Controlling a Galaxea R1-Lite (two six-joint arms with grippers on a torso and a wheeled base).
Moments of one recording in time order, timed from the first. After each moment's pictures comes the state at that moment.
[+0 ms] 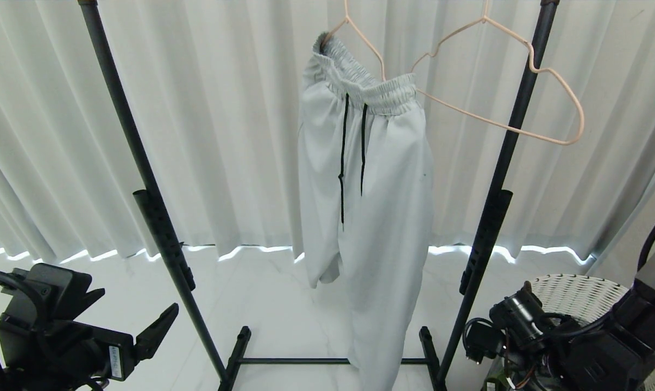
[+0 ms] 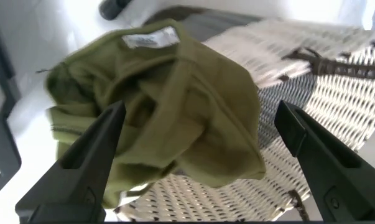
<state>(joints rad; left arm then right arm) -0.16 1.23 -0.06 -0.88 0.09 0.20 0.50 1.99 -0.51 -0.26 -0.35 -0.47</state>
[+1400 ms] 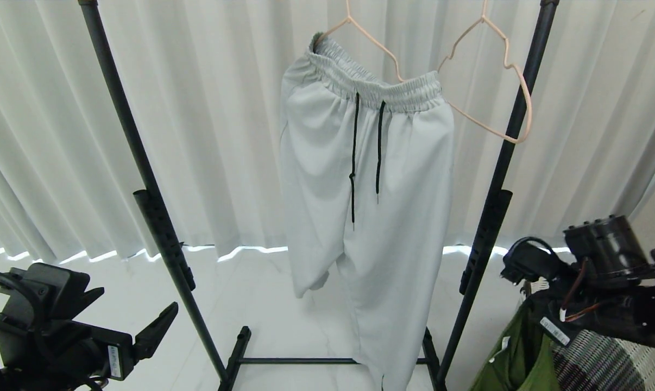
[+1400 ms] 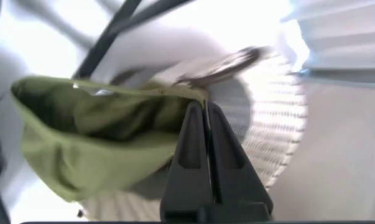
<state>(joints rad) -0.16 1.22 -0.06 -0.88 0.09 0.20 0.44 1.54 -0.67 -0.10 -0.35 -0.47</state>
